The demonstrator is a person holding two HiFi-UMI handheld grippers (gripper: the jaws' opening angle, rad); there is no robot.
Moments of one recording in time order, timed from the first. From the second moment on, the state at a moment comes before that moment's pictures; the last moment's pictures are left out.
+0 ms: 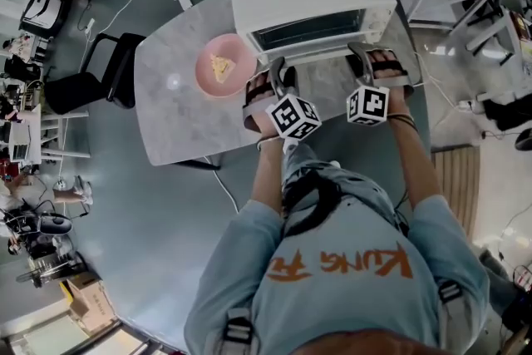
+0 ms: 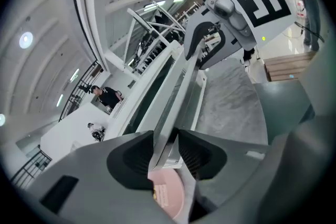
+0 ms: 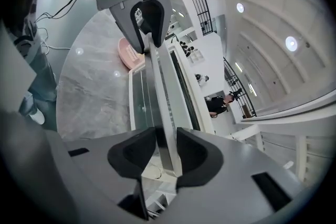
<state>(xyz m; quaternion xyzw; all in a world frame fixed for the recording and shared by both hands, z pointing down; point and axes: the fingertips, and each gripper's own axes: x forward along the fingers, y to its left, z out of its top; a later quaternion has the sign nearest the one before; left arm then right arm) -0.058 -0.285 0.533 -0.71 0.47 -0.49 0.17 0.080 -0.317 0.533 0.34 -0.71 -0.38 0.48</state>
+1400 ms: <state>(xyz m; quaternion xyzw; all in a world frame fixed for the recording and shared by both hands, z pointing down) -0.055 -0.333 0.516 -0.80 0.42 -0.42 0.04 0.062 -0.363 0.506 0.38 -0.81 -0.23 0.39</state>
